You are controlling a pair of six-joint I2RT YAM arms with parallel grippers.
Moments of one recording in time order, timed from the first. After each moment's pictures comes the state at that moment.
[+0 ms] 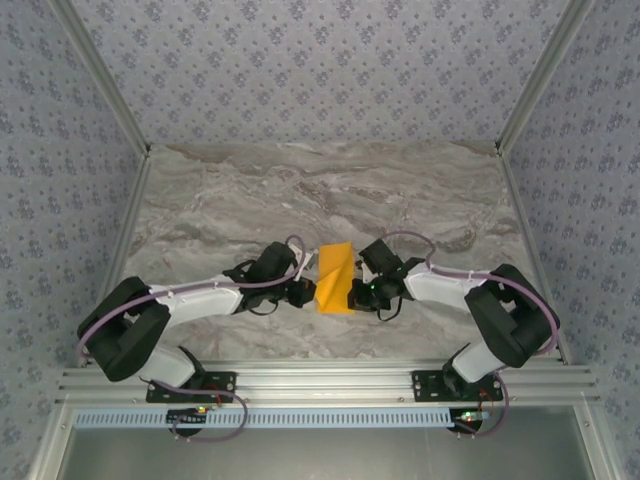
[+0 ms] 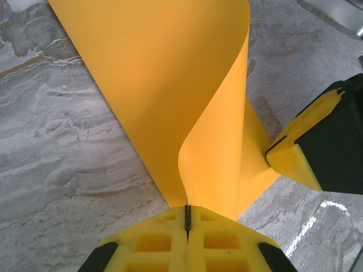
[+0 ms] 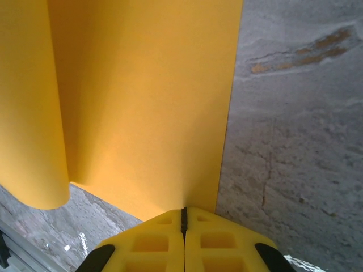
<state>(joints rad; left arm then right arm) -0.81 1.45 0.63 -0.02 0.25 -0.42 0.67 1.53 0.68 -0.33 -0.38 0.69</state>
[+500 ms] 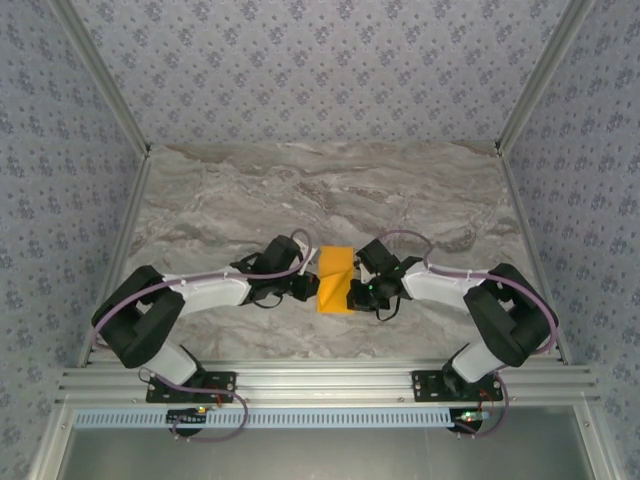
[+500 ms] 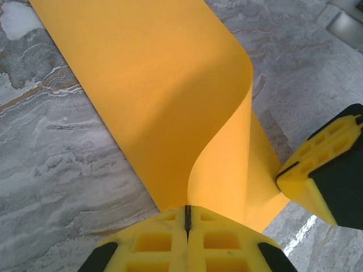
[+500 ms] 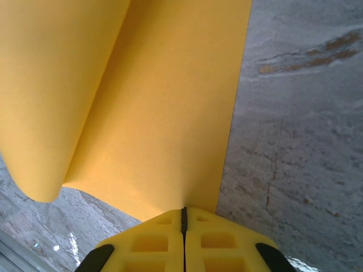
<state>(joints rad) -0.79 1.55 0.70 -0.01 0.27 -0.39 0.69 1.53 0.69 -0.35 -0.35 0.68</state>
